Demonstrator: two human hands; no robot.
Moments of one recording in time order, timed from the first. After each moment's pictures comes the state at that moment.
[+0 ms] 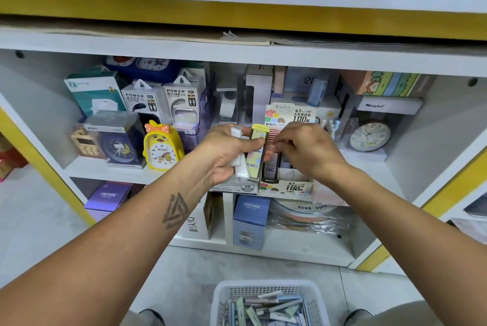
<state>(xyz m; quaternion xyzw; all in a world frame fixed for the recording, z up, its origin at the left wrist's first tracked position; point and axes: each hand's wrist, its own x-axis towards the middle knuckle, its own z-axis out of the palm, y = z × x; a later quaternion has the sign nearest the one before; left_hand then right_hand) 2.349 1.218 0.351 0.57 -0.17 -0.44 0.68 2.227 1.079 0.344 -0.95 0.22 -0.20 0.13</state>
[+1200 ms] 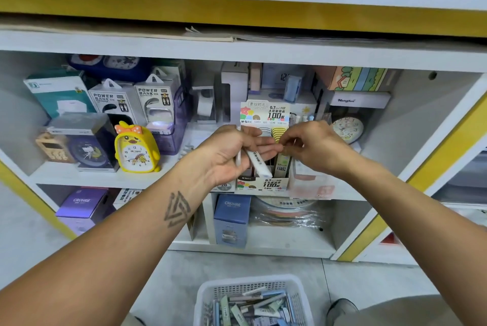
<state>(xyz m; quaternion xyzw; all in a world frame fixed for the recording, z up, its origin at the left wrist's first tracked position) 2.316 1.183 0.353 0.46 -0.15 -0.55 0.68 2.174 1.042 0.355 -0.96 0.20 -0.14 0.15</state>
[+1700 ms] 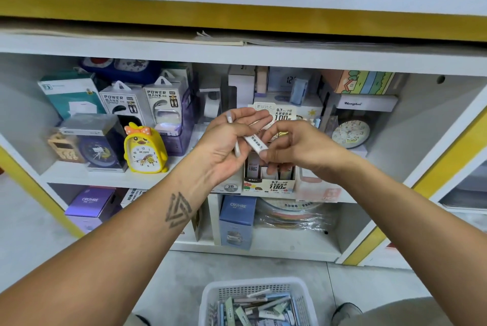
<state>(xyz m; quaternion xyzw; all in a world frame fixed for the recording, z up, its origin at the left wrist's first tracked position) 2.325 1.191 0.361 0.38 -0.18 -0.46 0.78 2.193 1.081 0.368 -0.79 0.20 -0.11 0.57</state>
